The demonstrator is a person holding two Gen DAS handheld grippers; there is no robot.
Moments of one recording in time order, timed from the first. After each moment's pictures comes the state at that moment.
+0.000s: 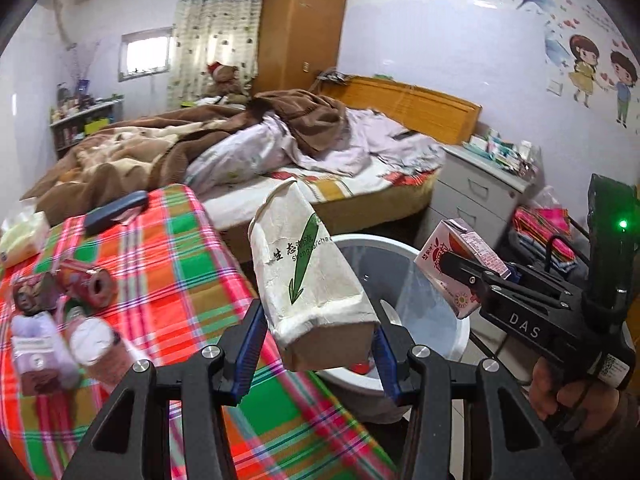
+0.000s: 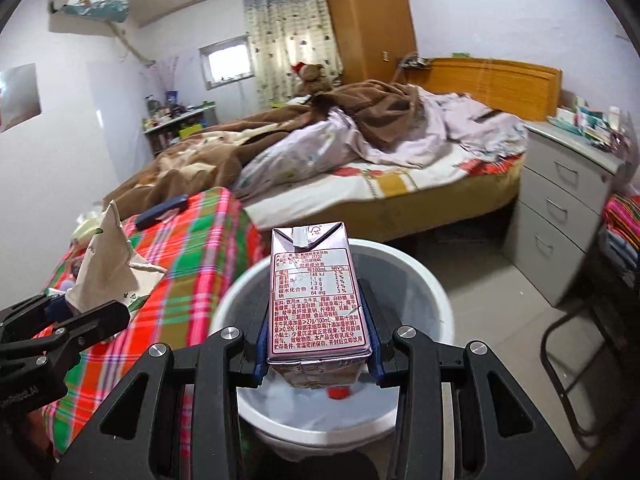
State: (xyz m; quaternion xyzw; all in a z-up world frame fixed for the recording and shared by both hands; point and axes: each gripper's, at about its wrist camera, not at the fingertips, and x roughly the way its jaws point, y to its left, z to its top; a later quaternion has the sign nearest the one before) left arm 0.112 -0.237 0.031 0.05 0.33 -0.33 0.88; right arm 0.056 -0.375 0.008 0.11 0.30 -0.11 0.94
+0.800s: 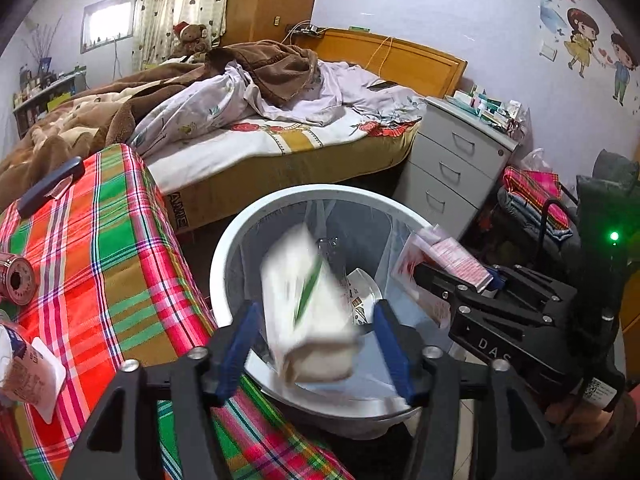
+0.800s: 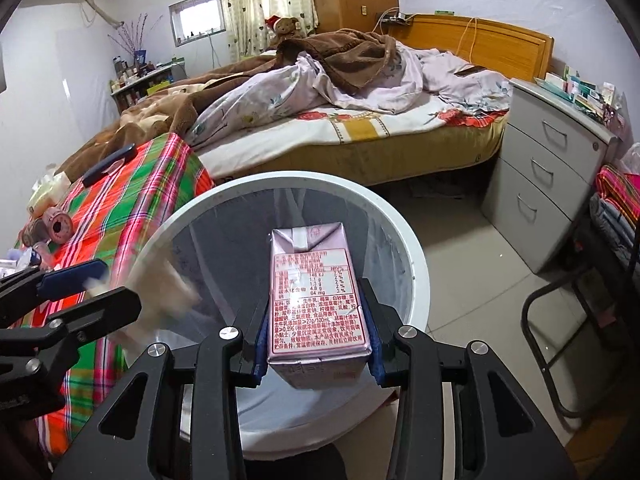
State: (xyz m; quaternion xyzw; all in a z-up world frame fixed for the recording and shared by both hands) left arm 0.140 -0.299 -0.024 0.07 0.40 -0.37 0.84; right arm 0.057 -0.404 -0.035 0.10 0.38 -0.14 0.91
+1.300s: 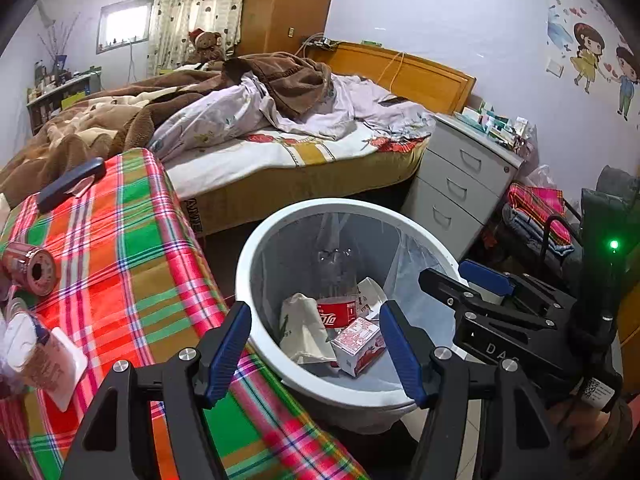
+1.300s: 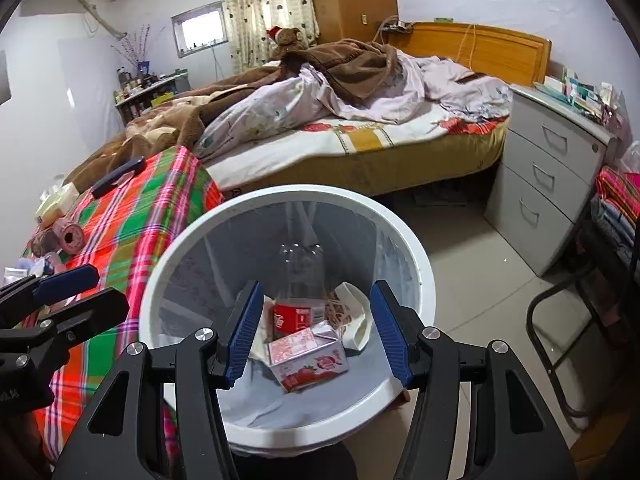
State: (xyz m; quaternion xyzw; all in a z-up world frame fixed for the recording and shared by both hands) left arm 0.135 -0.275 -0.009 0.05 0.38 -0.35 0.85; right arm 0.052 -0.396 -0.024 0.11 0.36 -0.13 0.92
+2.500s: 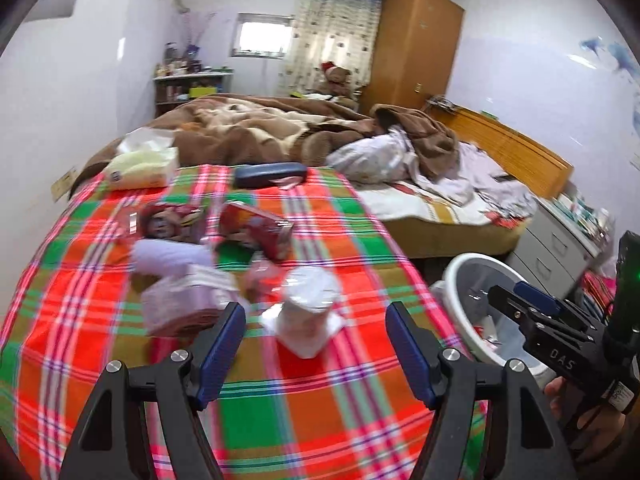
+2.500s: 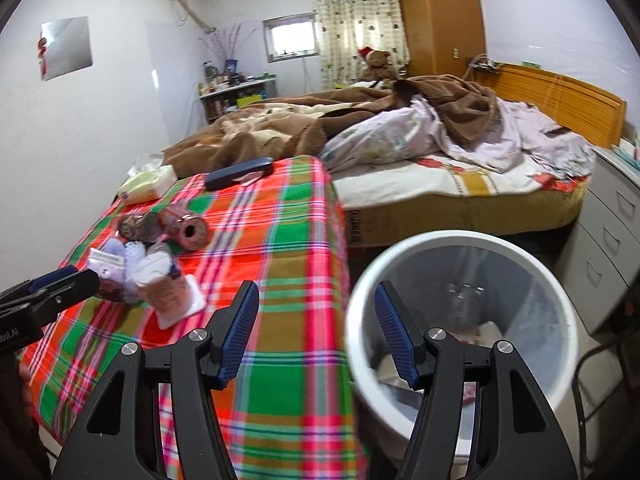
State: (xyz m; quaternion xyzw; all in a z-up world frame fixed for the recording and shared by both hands) left arm 0.140 -0.053 0.017 -0.04 0.34 -0.16 0.93; right arm 0.086 -0.275 0.002 0.06 0.32 0.00 0.95
